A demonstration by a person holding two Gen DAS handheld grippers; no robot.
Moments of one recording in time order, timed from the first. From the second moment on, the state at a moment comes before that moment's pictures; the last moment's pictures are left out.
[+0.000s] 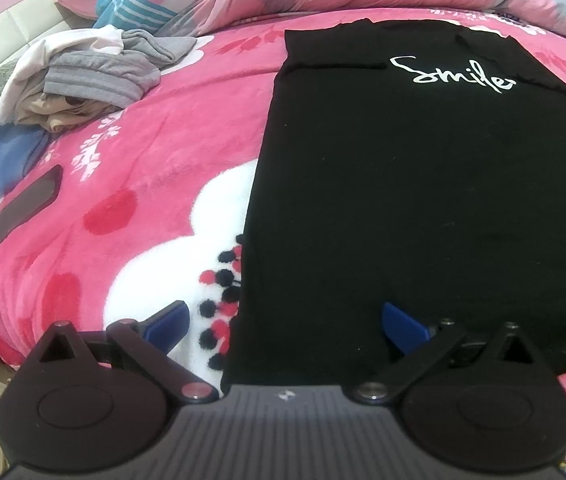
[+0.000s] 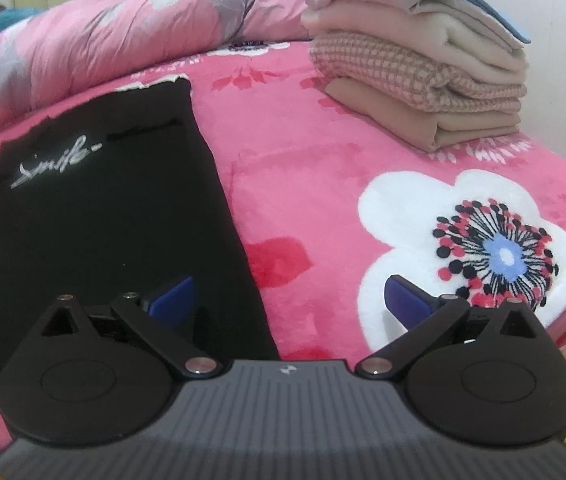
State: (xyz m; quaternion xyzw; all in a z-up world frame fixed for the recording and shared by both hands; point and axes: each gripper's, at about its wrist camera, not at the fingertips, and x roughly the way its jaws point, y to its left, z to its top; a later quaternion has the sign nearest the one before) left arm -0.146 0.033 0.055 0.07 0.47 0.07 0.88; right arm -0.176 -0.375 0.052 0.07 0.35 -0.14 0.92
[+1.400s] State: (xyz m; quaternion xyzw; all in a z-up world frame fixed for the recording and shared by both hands) left arm -0.196 0.064 0.046 0.00 0.38 -0.05 0.92; right arm -0.182 -0.356 0.031 0.06 0.34 -0.10 0.93
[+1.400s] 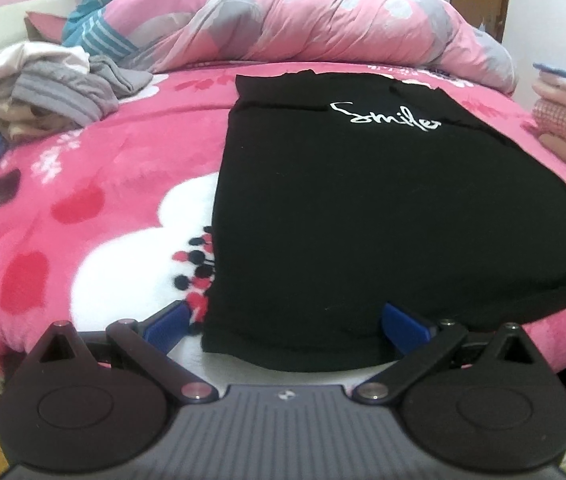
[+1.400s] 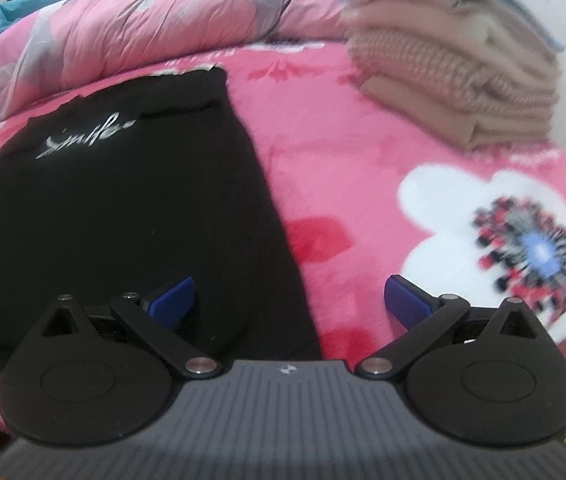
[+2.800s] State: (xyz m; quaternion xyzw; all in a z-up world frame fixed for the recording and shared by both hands) left arm -0.197 0.089 0.049 -0.09 0.39 -0.05 0.92; right arm -0.191 -0.377 0.023 0.11 0.32 -0.06 0.94
